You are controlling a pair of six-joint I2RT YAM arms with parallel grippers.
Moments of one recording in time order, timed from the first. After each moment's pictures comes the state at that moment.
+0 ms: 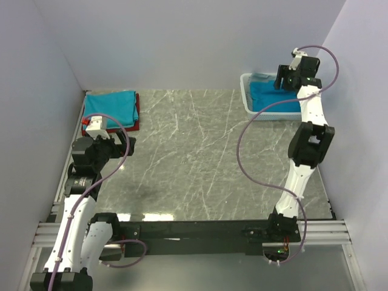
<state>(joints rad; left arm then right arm) 0.01 0.69 0.66 -0.23 0.24 -0.25 -0.22 2.18 2.11 -0.51 -0.24 -0.05</state>
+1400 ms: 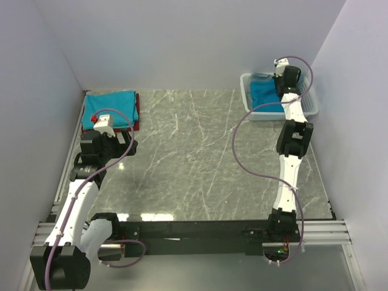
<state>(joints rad) 0.01 0.87 0.66 -0.24 0.21 -0.22 -0.18 2.68 2.48 -0.24 0.03 -0.42</state>
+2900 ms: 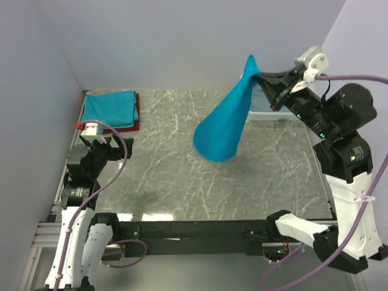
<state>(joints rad) 0.01 0.58 0.66 -0.24 0.24 -0.22 0.36 1.14 1.85 -0.52 -0.35 -0.22</state>
